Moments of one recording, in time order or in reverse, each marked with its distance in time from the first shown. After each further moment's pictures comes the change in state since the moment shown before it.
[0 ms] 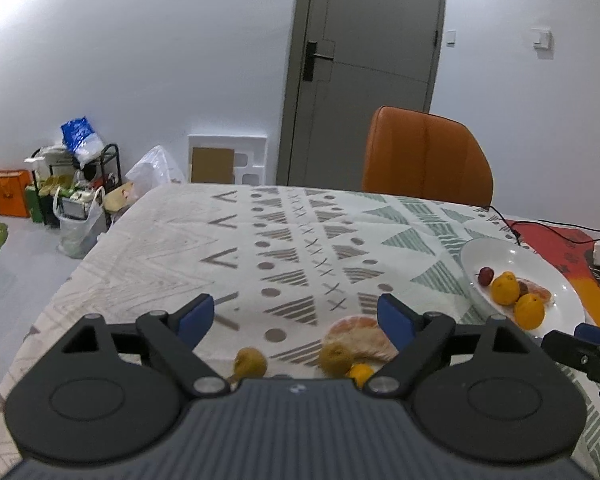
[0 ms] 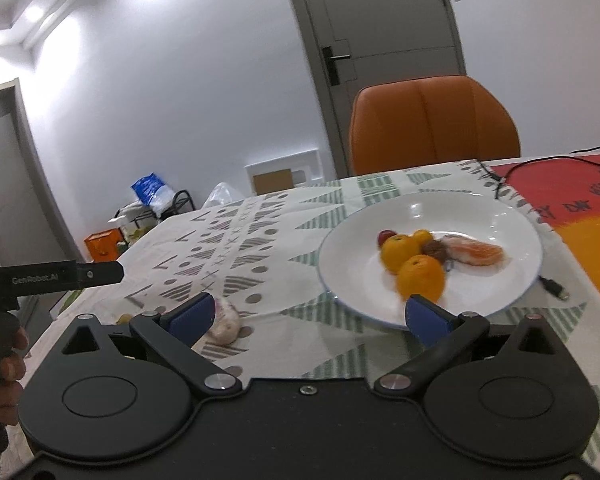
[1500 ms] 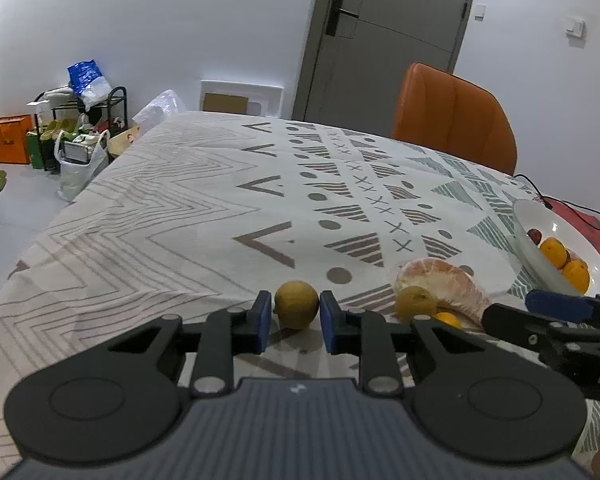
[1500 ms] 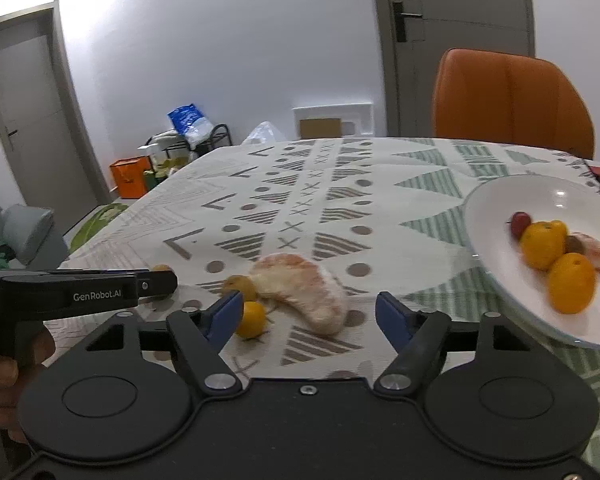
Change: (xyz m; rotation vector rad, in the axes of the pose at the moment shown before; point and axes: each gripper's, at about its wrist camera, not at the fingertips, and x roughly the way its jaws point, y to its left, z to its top) left arm 0.037 0.055 -0.030 -0.070 0.130 -0.001; right arm 0.070 0.085 -0.008 -0.158 0.160 0.077
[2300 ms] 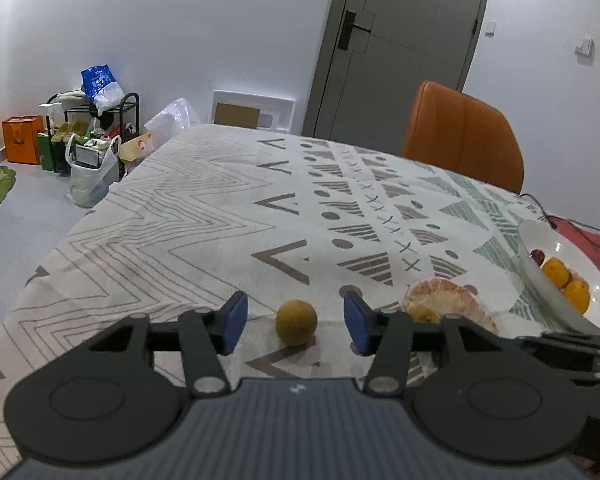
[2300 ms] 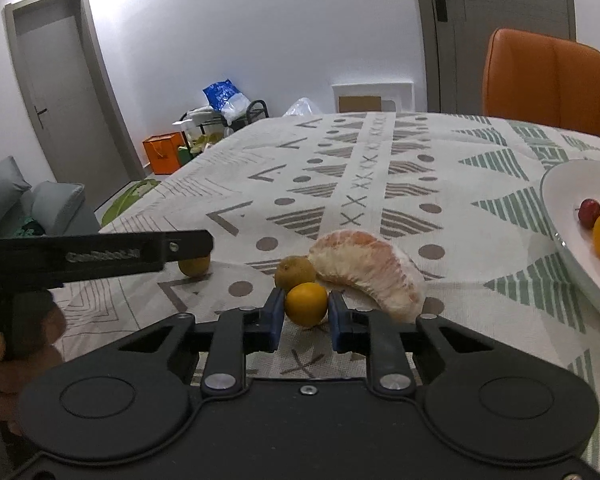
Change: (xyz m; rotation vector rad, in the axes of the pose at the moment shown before) left arm -0.006 0.004 0.005 -0.028 -0.031 0.023; right arm 0.019 0.024 -0.002 -0.033 0.063 0.099
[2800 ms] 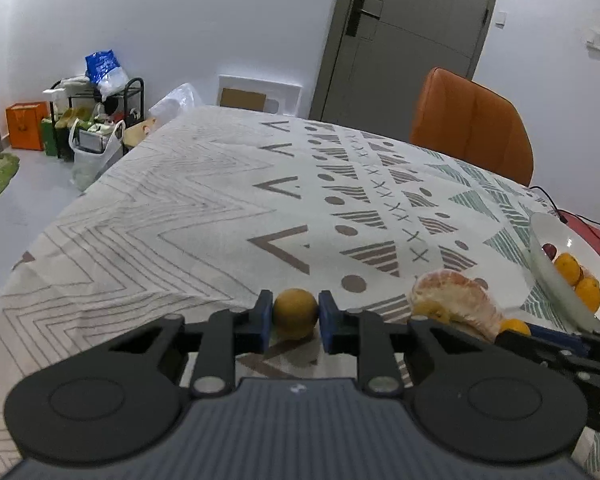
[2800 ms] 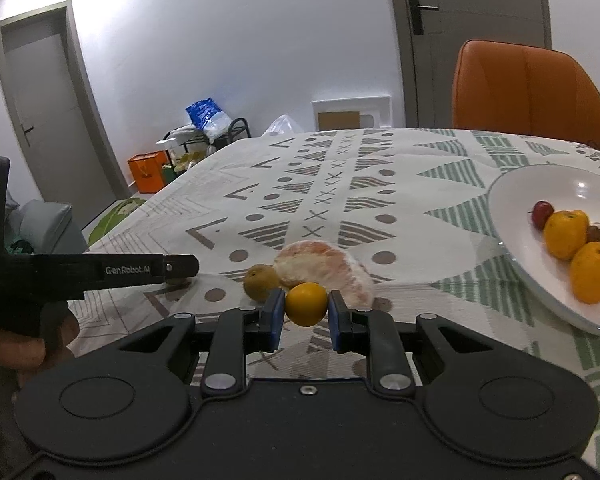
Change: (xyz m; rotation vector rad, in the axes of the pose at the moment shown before) left arm 0.011 -0.005 -0.002 -0.008 0.031 0.013; right arm -0.027 -0.019 -0.003 0.038 -0.049 -0.046
